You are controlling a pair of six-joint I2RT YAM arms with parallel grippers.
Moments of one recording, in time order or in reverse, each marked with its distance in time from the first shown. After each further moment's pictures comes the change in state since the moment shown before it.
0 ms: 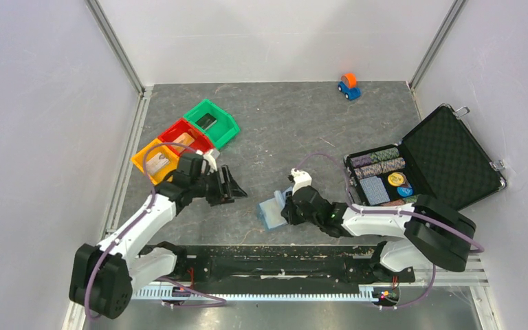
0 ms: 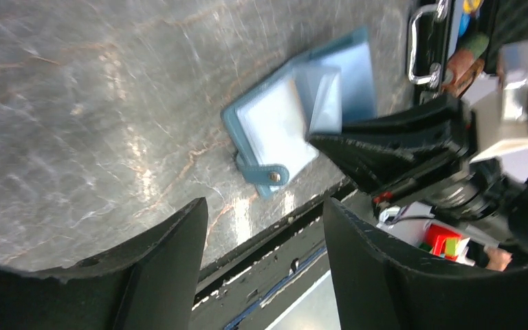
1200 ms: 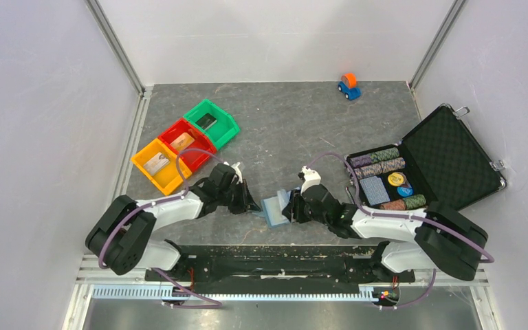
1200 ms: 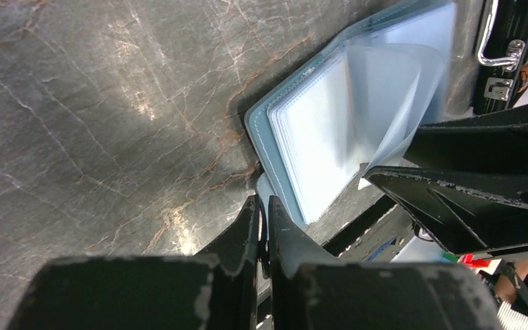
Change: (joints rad) left arm -0.310 0.350 -0.104 0.422 -0.148 -0.149; right arm -0.085 -0.085 -0.101 0.106 -0.100 0.058
